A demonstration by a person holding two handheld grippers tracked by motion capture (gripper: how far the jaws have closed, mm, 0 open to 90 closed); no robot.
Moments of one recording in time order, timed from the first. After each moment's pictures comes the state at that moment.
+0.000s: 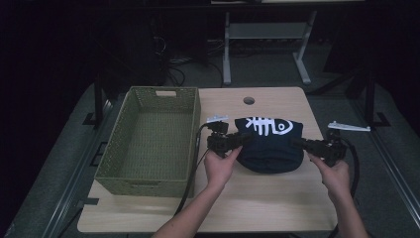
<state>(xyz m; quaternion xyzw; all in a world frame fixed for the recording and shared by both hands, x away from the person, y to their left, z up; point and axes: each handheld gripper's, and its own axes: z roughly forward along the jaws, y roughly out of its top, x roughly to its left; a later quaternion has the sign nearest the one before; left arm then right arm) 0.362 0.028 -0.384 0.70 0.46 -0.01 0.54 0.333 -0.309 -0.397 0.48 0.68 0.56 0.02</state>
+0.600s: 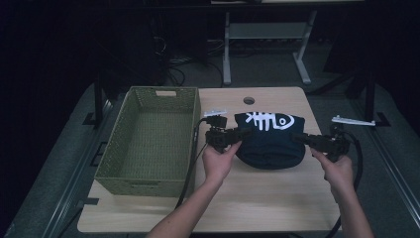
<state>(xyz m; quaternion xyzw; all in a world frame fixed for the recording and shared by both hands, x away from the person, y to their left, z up) 0.365 0.033 -0.366 0.70 0.45 -0.02 0.55 0.335 -0.310 -0.377 0.47 0.68 0.57 0.01</state>
